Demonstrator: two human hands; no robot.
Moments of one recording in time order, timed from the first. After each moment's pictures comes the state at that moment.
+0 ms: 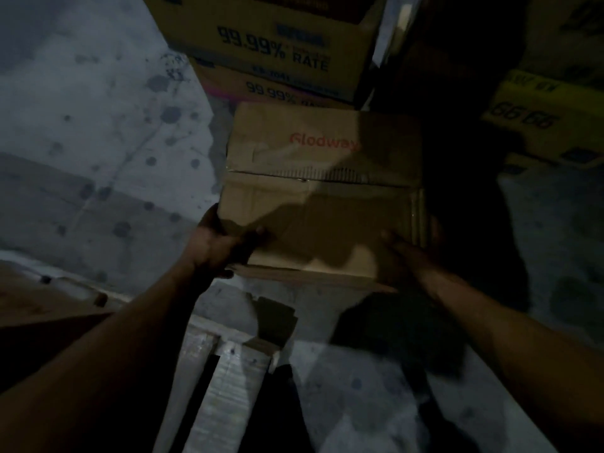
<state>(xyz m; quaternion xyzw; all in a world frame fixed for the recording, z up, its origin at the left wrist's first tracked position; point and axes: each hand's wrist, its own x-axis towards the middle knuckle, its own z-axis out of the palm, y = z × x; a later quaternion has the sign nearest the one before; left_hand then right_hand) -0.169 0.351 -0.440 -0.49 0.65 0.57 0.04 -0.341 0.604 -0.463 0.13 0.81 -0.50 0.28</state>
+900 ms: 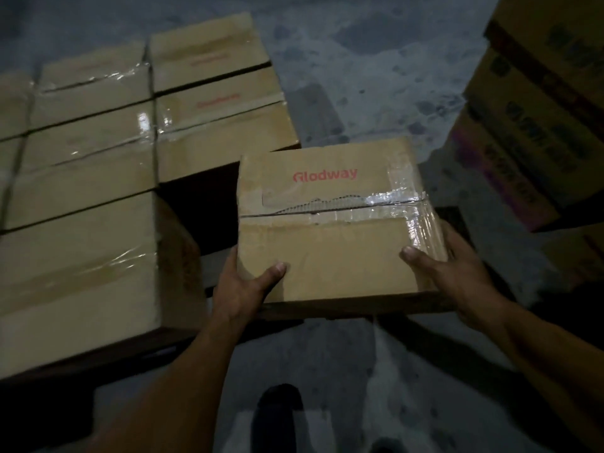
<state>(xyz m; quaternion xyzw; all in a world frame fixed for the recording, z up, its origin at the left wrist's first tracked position) 0.103 0.607 -0.327 -0.73 0.40 0.45 -0.33 -0.216 0.582 -0.333 -0.41 0.68 -0.37 0.48</state>
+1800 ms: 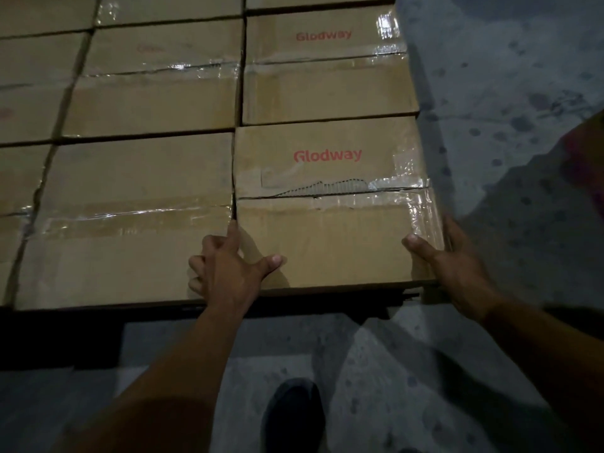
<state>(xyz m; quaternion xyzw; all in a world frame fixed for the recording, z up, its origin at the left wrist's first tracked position) 0.236 0.617 -0.358 -0.88 0.36 0.28 -0.16 -0.066 0.530 -0.388 -0.46 0.65 -0.29 0.54</state>
